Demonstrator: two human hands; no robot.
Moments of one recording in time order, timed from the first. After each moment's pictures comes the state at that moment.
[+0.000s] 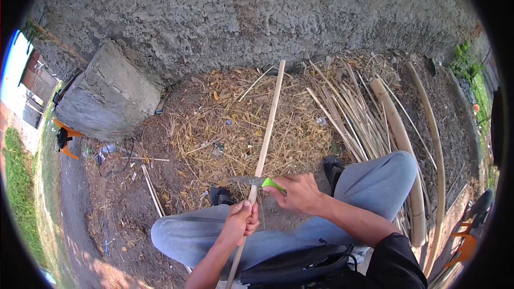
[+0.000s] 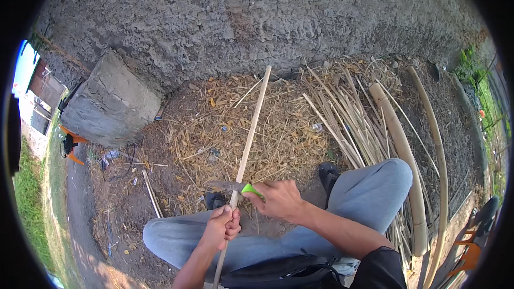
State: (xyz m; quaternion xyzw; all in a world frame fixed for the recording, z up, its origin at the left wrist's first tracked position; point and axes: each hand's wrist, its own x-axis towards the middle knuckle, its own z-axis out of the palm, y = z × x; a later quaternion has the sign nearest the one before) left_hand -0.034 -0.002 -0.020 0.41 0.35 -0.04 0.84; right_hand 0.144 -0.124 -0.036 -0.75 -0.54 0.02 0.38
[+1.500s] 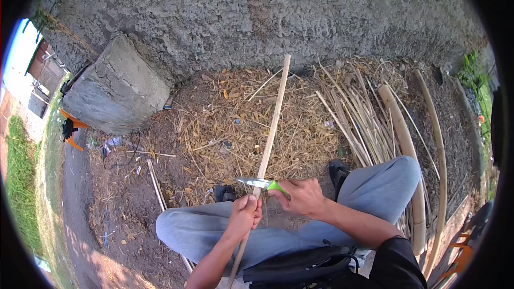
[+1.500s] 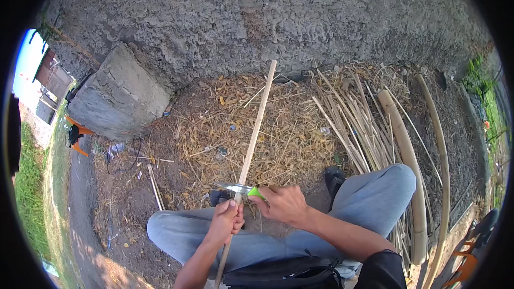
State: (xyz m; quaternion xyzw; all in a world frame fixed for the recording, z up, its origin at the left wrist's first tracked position) left_hand -0.027 0.000 -0.025 0.46 0.40 0.01 0.80; right_hand 0.141 -0.121 -0.038 -0.76 -0.56 -0.01 0.33
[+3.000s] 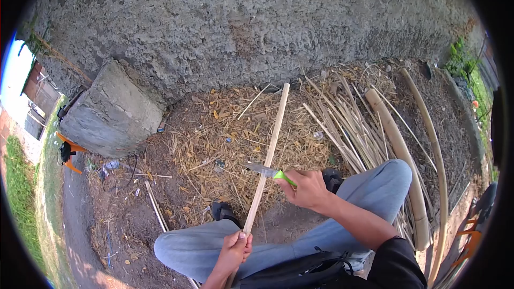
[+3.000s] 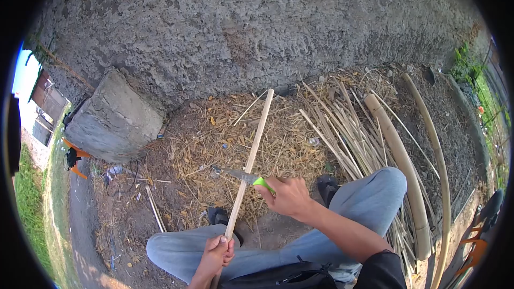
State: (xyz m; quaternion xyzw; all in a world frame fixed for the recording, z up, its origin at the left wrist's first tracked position) left_hand -0.075 -0.026 0.002 0.50 0.40 -0.03 0.77; right_hand 0.196 -0.129 -0.020 -0.76 -0.52 -0.09 0.38
